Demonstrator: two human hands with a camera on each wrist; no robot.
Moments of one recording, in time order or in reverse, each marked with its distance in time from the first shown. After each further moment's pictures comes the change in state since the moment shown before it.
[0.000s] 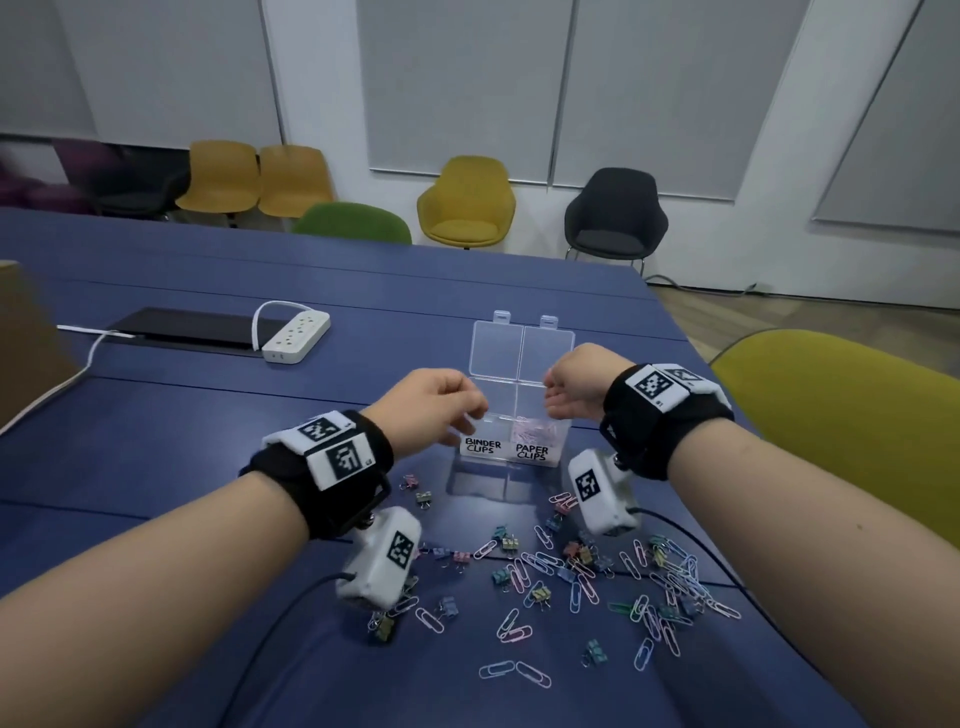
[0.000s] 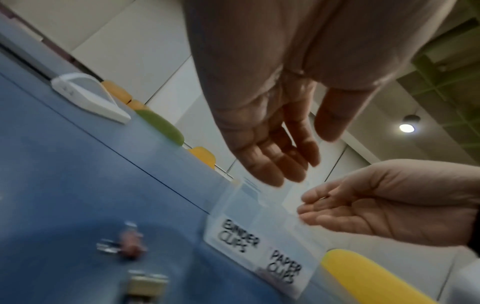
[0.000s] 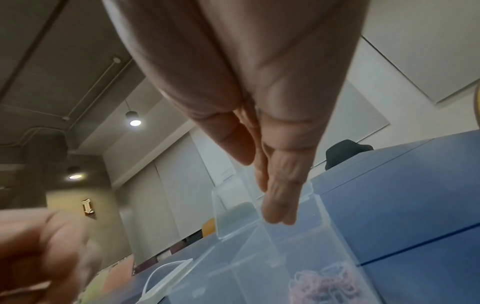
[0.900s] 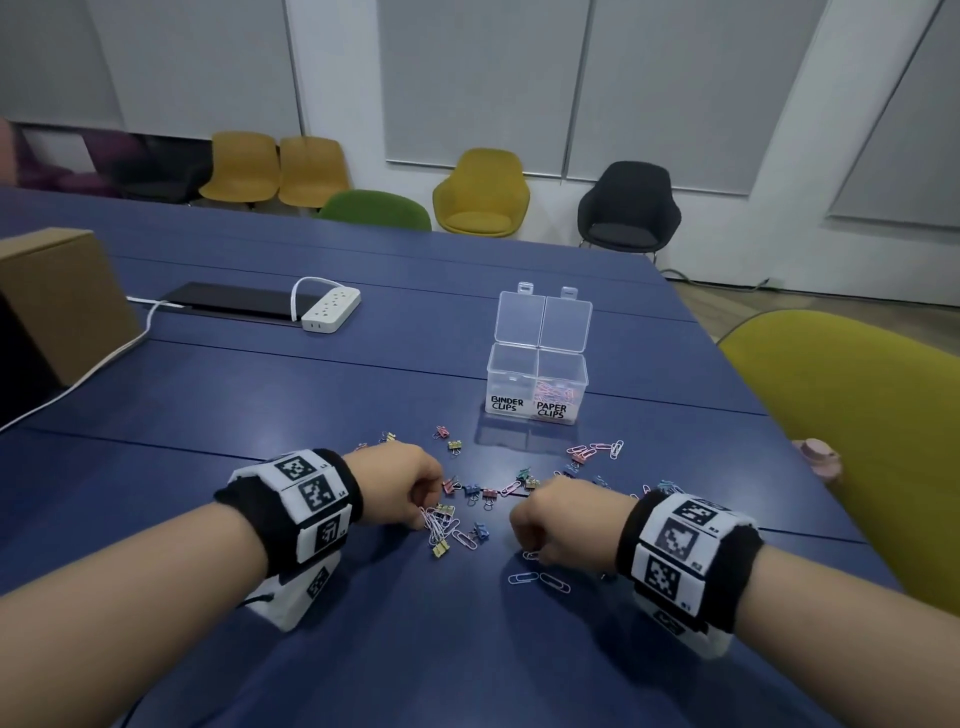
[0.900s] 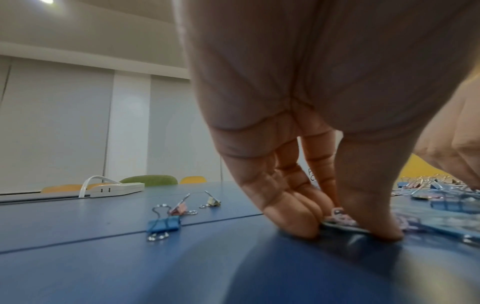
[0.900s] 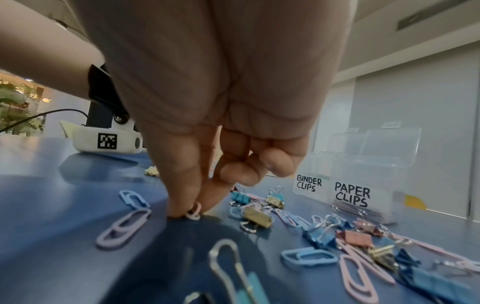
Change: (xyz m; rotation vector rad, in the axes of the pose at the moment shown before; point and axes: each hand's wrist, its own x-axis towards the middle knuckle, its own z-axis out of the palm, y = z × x) left_hand -0.088 -0.066 -0.021 1.002 -0.351 0.010; right_hand -0.166 0.072 0.075 -1.178 -0.409 -0.568
